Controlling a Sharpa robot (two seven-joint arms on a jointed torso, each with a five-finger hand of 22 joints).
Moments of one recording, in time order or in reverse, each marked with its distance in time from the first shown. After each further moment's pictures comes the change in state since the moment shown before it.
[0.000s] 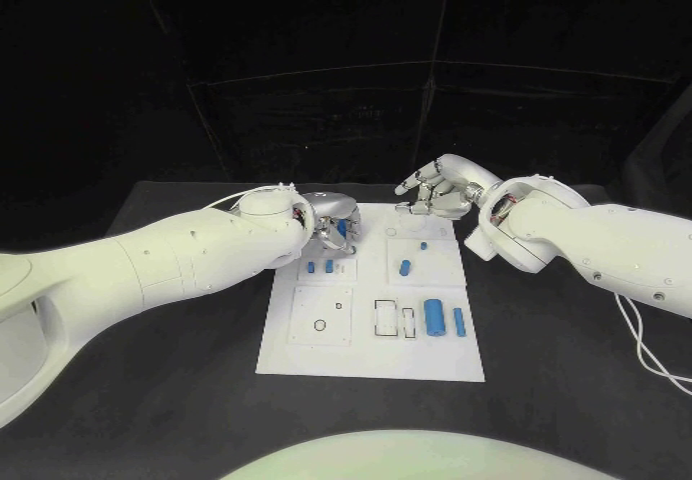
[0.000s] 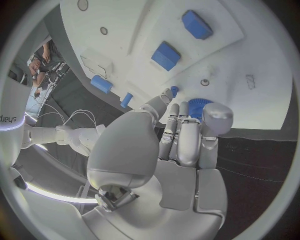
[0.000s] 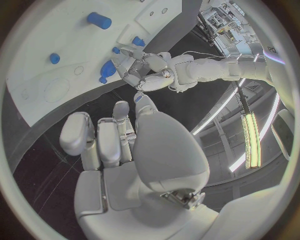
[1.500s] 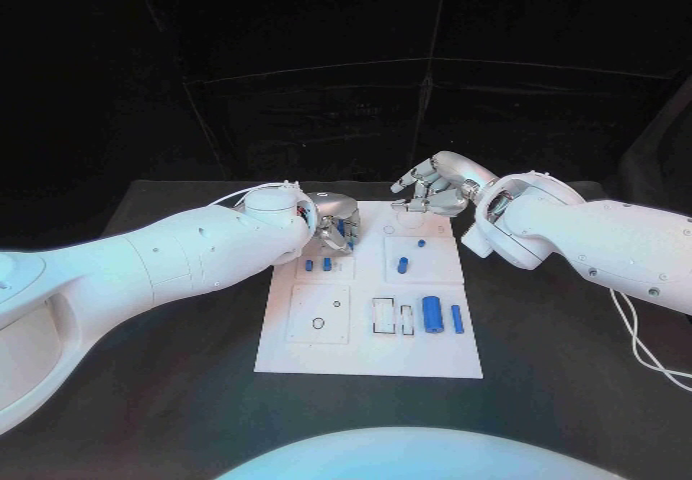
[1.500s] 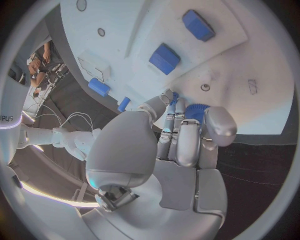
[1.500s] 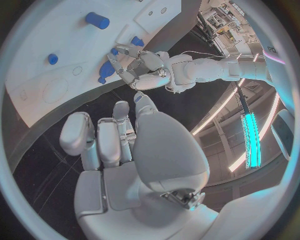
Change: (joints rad) left arm -0.005 0.039 0.004 -0.048 -0.012 0.054 -0.015; left_hand 0.008 0.008 0.128 -0.038 0.000 0.068 -0.004 -0.062 -0.038 0.115 -0.012 -0.066 -0.092 0.010 -0.011 0.021 -0.022 -0.015 0.020 -0.012 0.070 0.085; right arm 0.000 0.003 0.000 0.001 0.000 0.000 0.001; right_hand 0.000 0.000 0.000 0.000 0.000 -0.003 -0.003 0.000 0.000 0.000 0.000 0.000 0.000 0.000 0.000 0.000 0.000 0.000 0.000 0.000 0.000 0.000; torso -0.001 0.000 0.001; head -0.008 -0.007
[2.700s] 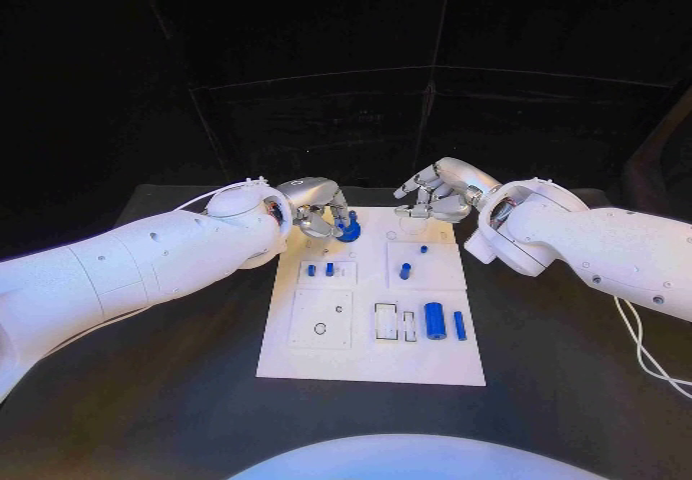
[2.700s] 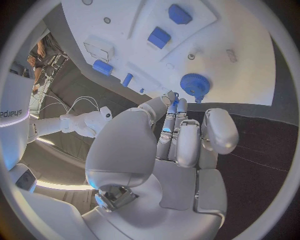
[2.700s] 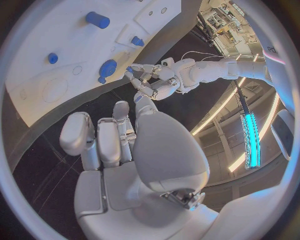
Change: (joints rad) left arm -0.007 -0.172 0.073 0.155 0.035 -0.167 0.046; left_hand -0.003 -0.003 0.075 -0.027 -0.001 0.044 0.005 -0.028 -0.009 0.069 -0.001 -0.043 -0.027 0.003 -0.004 0.013 -0.006 -0.010 0.024 -0.002 0.039 0.053; right arm 0.000 -0.005 0.000 0.001 0.000 0.000 0.003; right_hand 0.000 0.000 0.000 0.000 0.000 0.000 0.000 0.004 0.000 0.000 0.000 0.000 0.001 0.000 0.000 0.000 0.000 0.000 0.000 0.000 0.000 0.000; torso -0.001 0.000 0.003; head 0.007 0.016
